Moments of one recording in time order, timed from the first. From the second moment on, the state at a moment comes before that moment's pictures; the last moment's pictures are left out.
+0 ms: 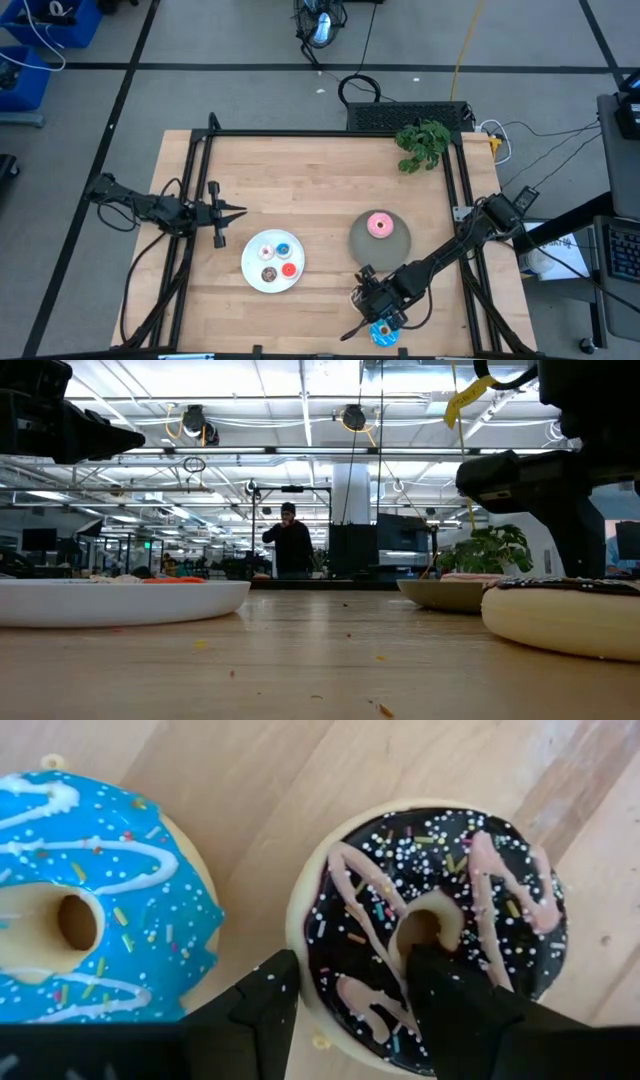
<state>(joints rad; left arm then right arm) -0.37 0.06 0.03 0.05 -0.50 0.33 0.61 1.88 1.14 -0.53 0.03 0.02</state>
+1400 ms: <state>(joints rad) -0.37 0.06 0.03 0.05 -0.50 0.33 0.60 1.60 1.23 -1.19 0.34 0.41</state>
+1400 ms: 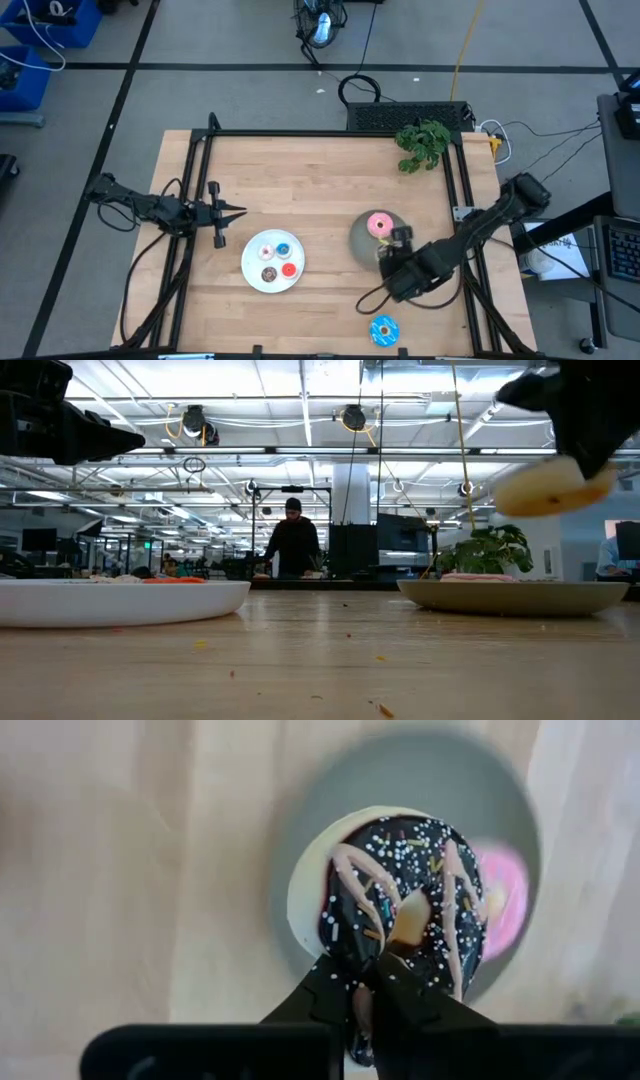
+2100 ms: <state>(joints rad) -0.37 0.06 0.03 0.07 -0.50 0.34 0.44 1.50 0.89 -0.95 0.18 0.42</state>
